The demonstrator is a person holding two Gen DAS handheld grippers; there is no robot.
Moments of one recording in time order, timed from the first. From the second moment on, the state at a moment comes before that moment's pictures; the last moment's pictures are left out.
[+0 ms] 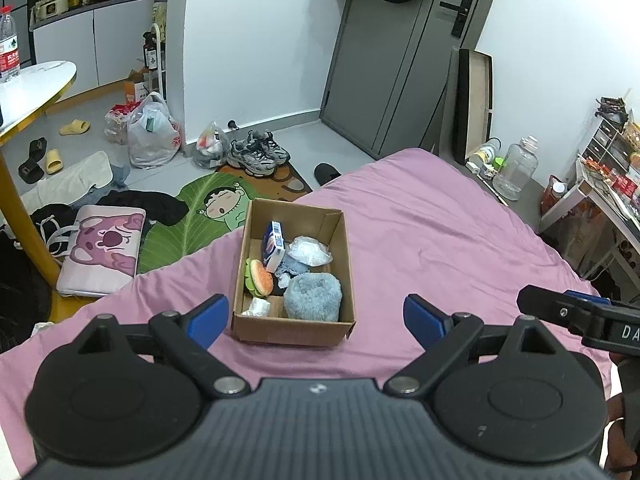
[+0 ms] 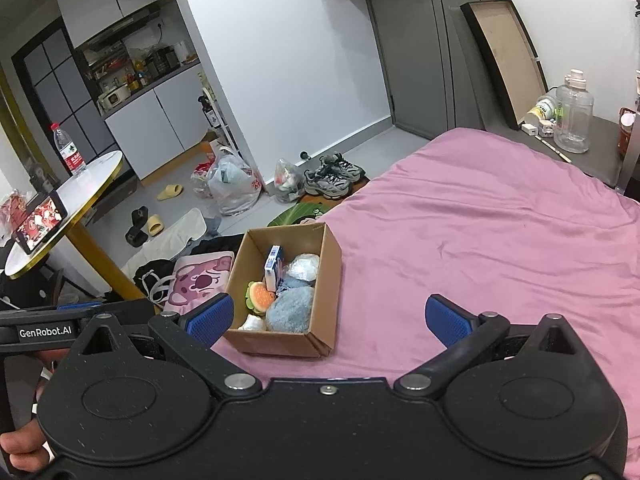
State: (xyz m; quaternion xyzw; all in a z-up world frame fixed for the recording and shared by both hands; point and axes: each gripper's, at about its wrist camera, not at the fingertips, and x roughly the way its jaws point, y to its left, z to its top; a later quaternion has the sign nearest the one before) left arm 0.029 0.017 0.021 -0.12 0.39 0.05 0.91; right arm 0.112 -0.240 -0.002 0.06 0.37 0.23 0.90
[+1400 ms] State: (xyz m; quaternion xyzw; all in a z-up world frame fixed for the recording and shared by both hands) left arm 0.006 0.012 0.012 -0.12 0.40 0.04 0.91; right arm 0.094 -0.242 -0.014 0.04 0.39 0.23 0.89
